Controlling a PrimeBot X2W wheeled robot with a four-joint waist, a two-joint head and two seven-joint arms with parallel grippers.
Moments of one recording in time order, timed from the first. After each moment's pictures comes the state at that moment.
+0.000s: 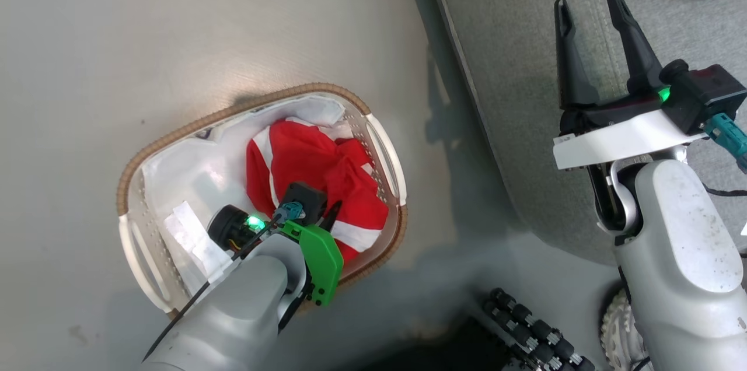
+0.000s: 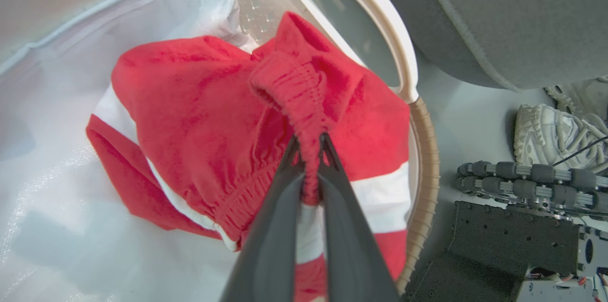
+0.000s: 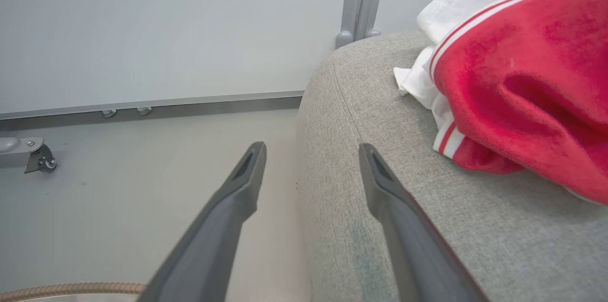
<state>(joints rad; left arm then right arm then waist) -0.78 0.05 -1.19 1.14 -0.81 -0.13 -0.26 -0.55 -0.10 0.10 0.16 0.27 0.13 -0.26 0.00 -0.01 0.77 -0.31</state>
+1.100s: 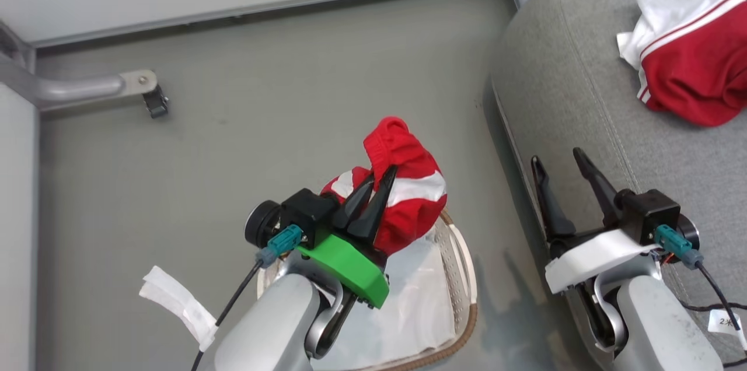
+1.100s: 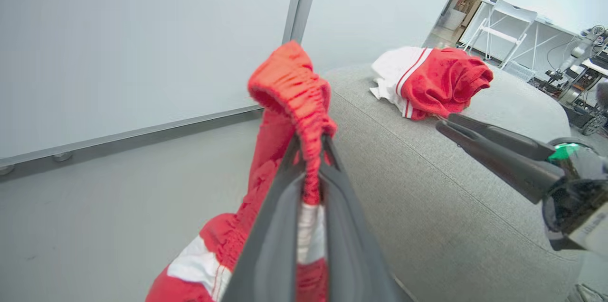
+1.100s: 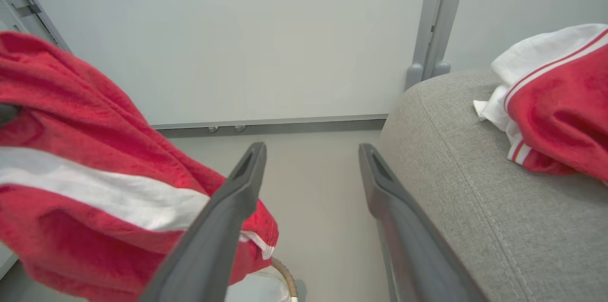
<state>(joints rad) -0.44 0.05 -0.67 0.42 -0.49 -0.13 -0.26 -0.27 -0.12 0.15 0.28 0.26 0.13 -0.26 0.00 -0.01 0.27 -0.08</state>
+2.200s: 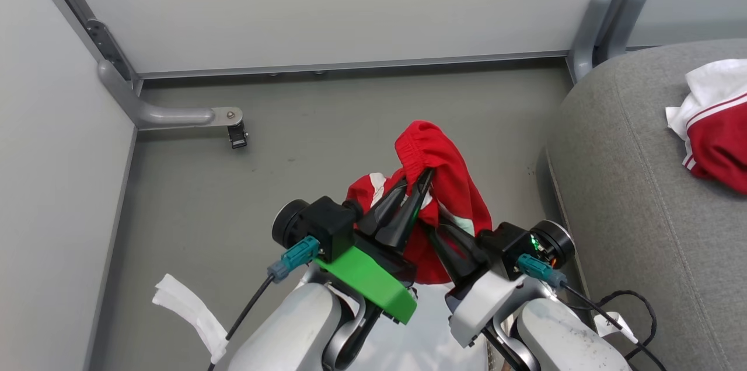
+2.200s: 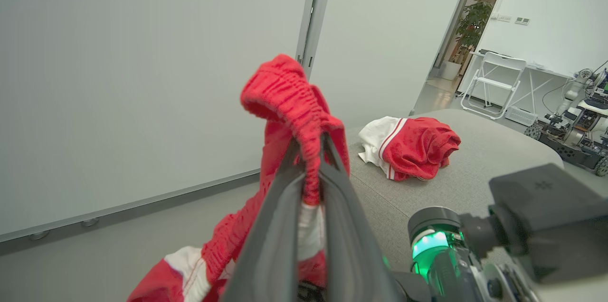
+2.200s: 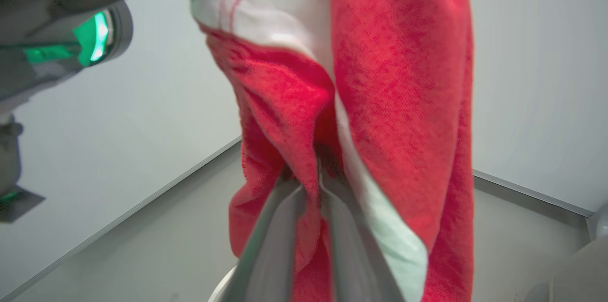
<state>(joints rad) -0.42 0.05 -0.73 0.27 -0.53 -0.13 -0.26 -0.36 -0.10 0.59 0.38 0.26 0.13 -0.26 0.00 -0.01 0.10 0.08</state>
